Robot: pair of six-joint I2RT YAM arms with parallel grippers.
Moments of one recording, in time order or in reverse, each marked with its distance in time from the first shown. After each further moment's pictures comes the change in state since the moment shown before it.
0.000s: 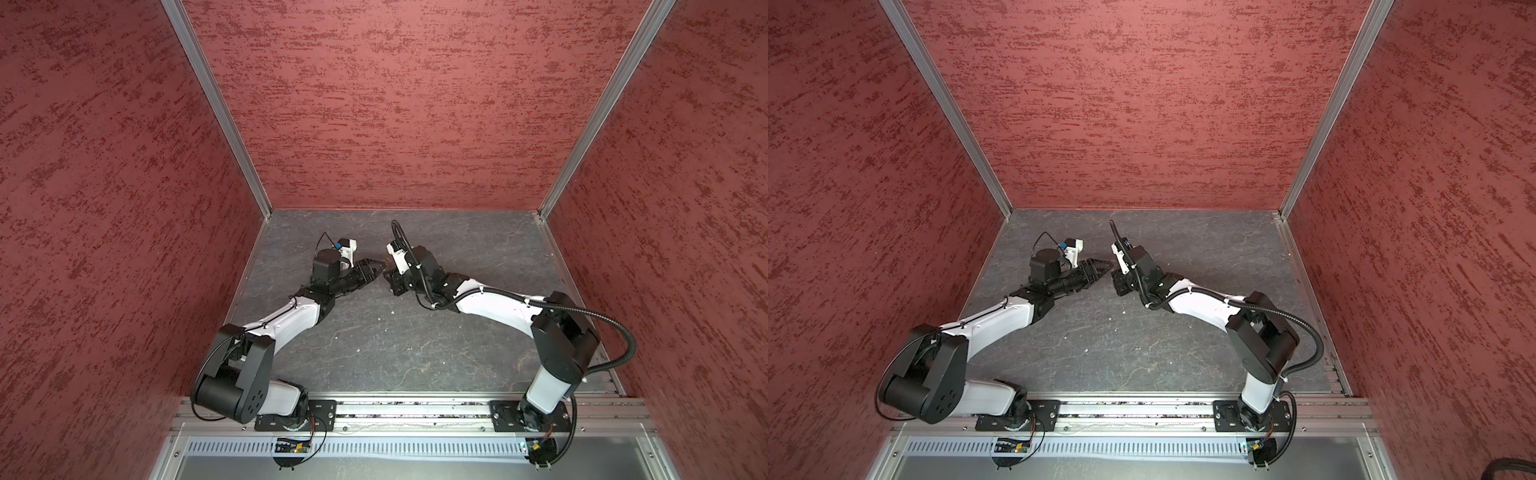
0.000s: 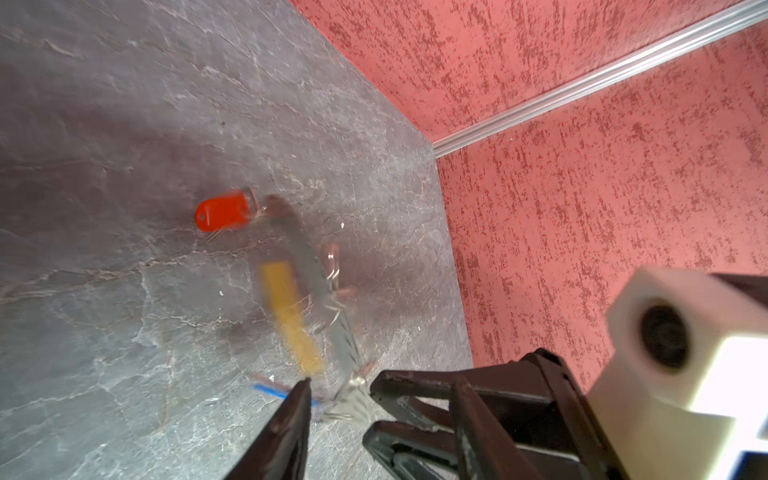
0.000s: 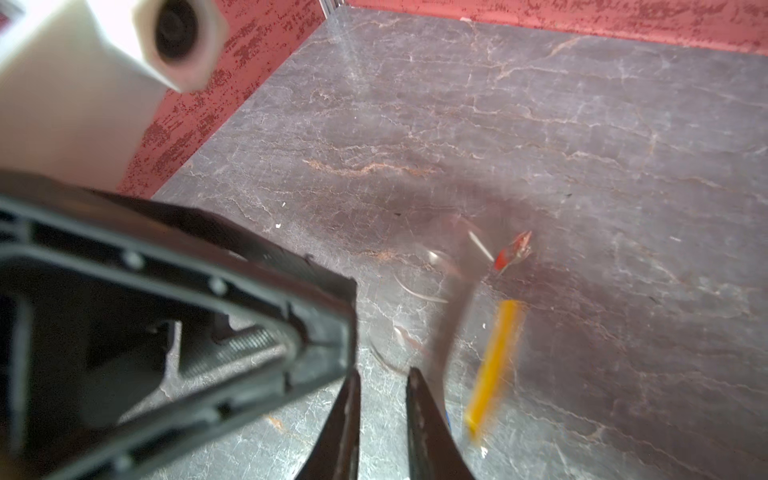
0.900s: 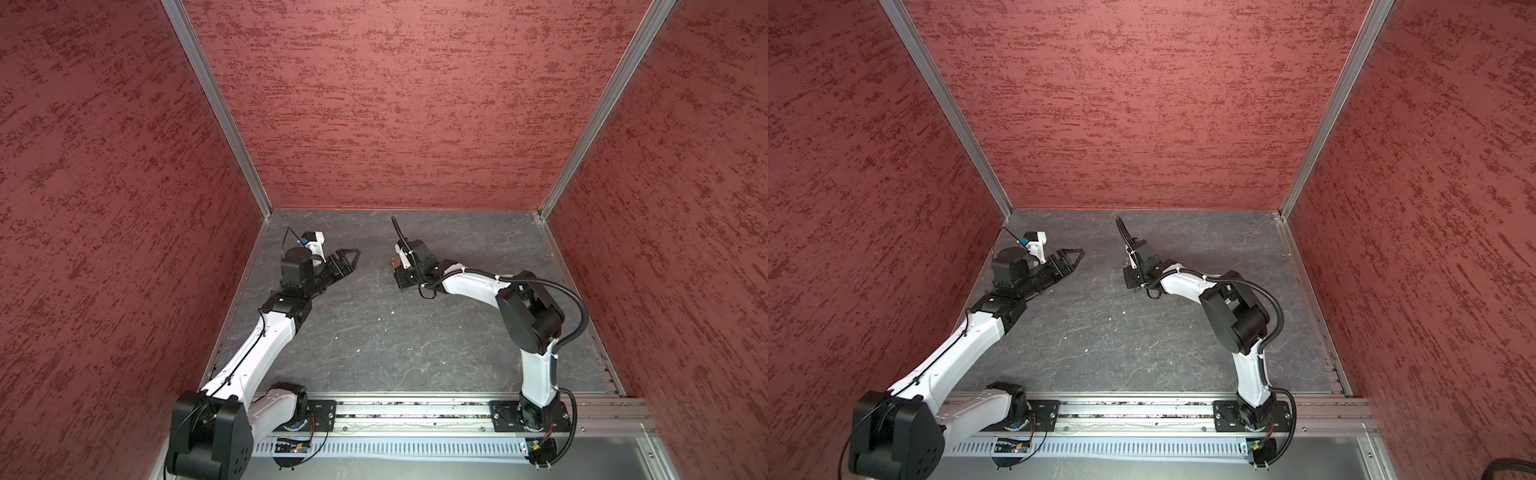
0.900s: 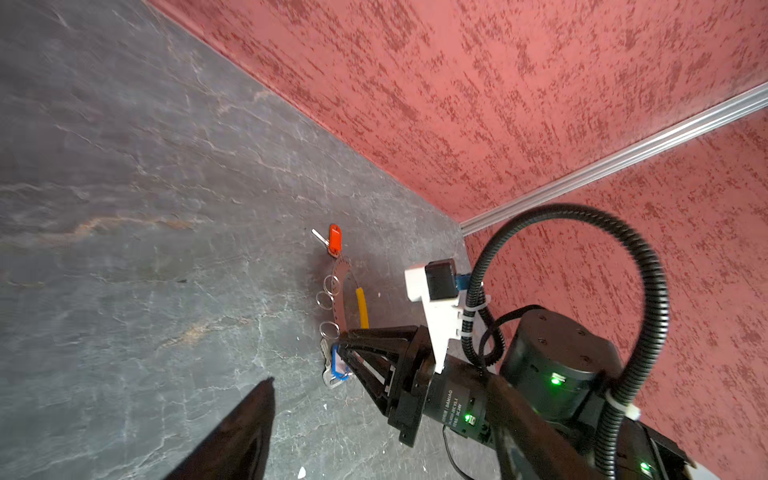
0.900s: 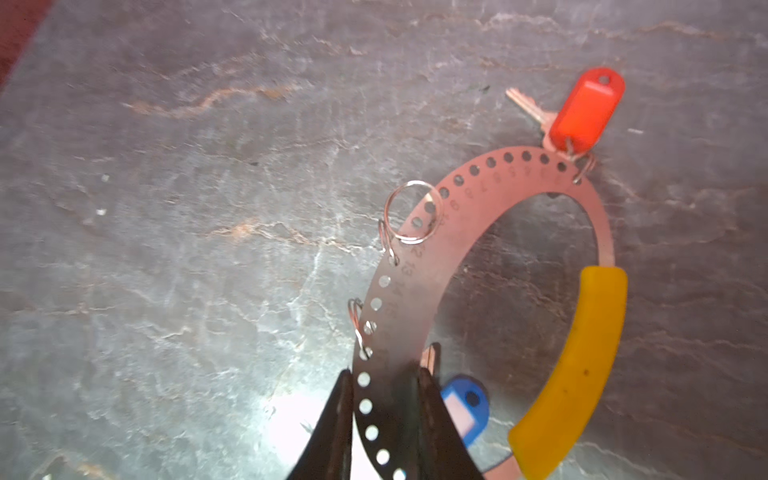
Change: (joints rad) left arm 0.138 -0.295 0.014 -0.260 -0.131 0.089; right arm -0.120 0.239 0.155 -0.167 -0.028 0.036
